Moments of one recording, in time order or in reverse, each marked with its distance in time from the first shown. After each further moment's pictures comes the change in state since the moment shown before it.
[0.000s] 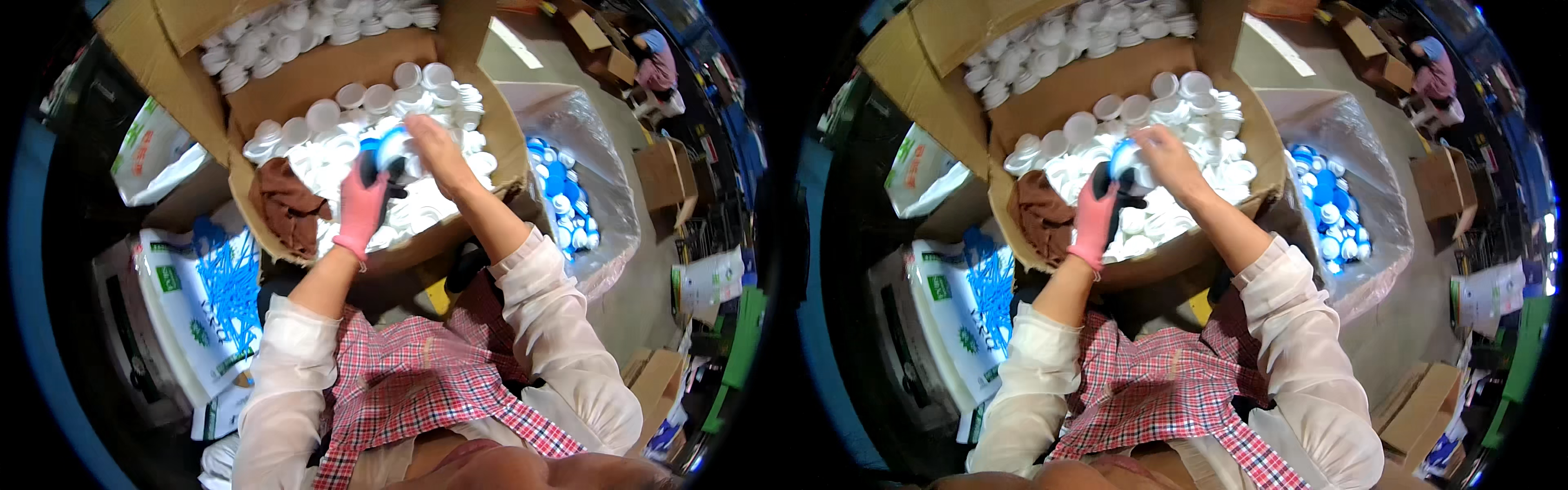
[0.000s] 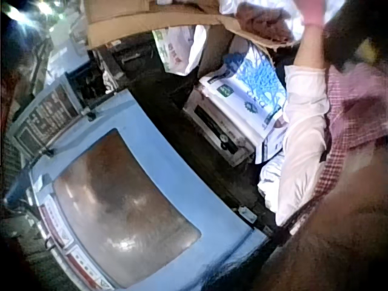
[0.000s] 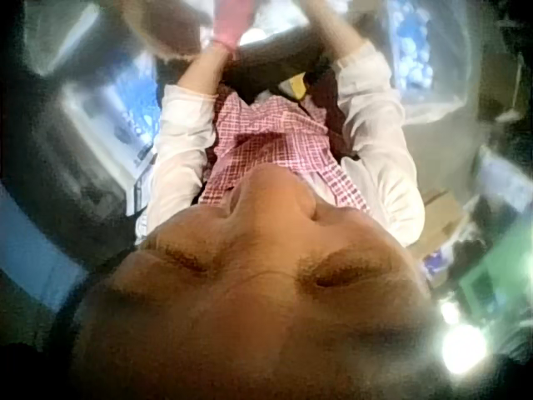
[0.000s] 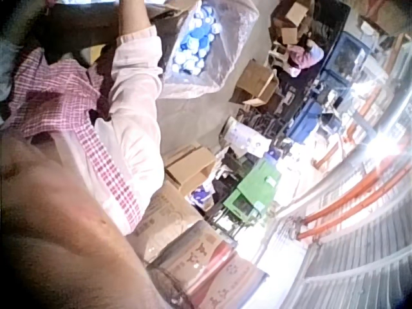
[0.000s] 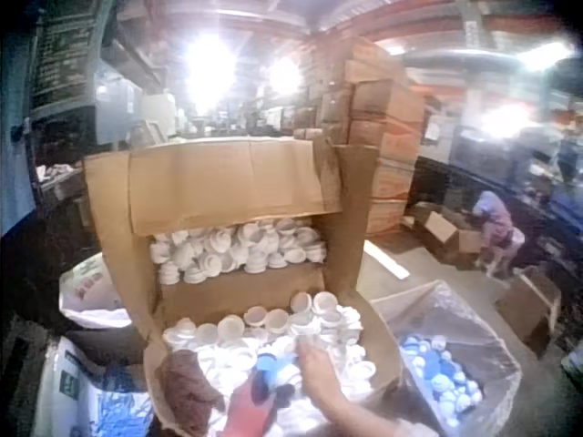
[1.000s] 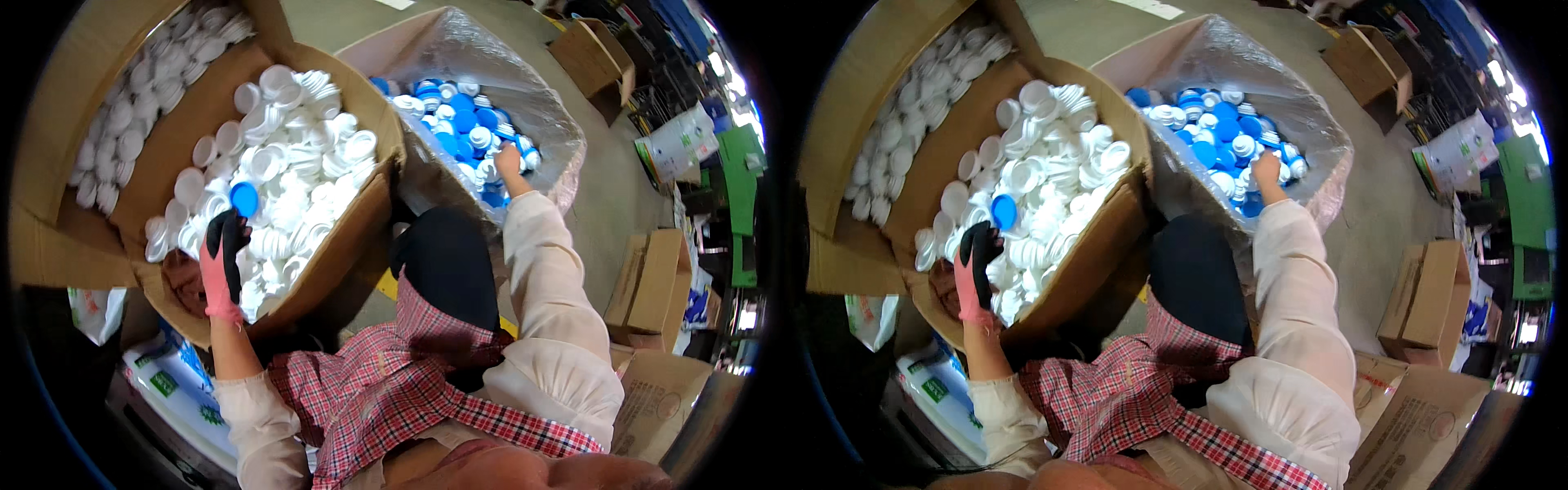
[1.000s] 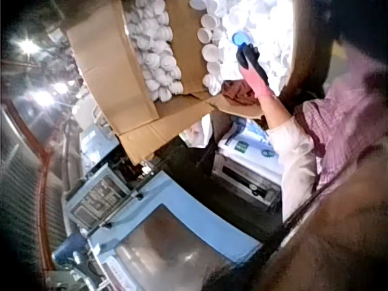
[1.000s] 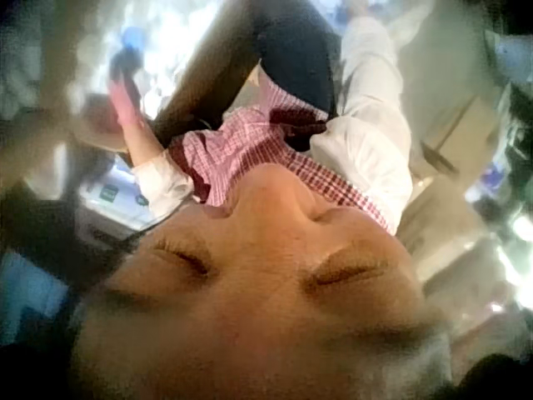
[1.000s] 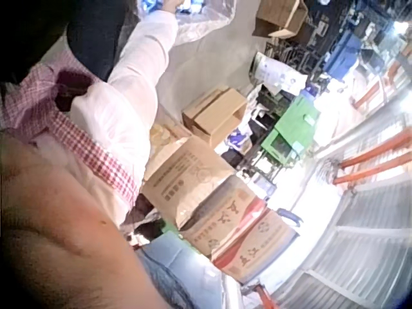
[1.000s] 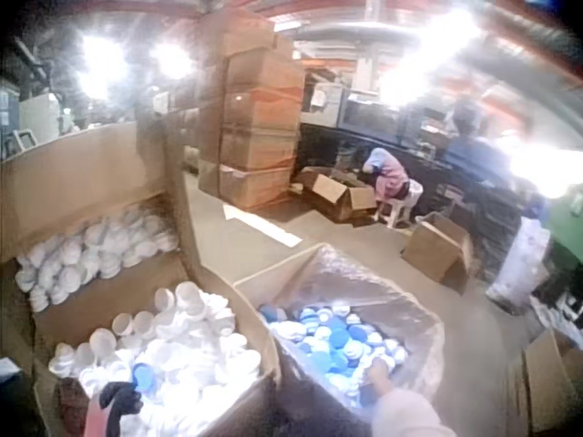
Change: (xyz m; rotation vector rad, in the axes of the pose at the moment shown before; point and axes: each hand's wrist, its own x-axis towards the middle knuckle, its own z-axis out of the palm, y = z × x) left_hand 0.029 -0.004 0.005 -0.033 -0.237 -0.270; right_hand -0.122 0.319 -0.467 -1.136 0.880 0.573
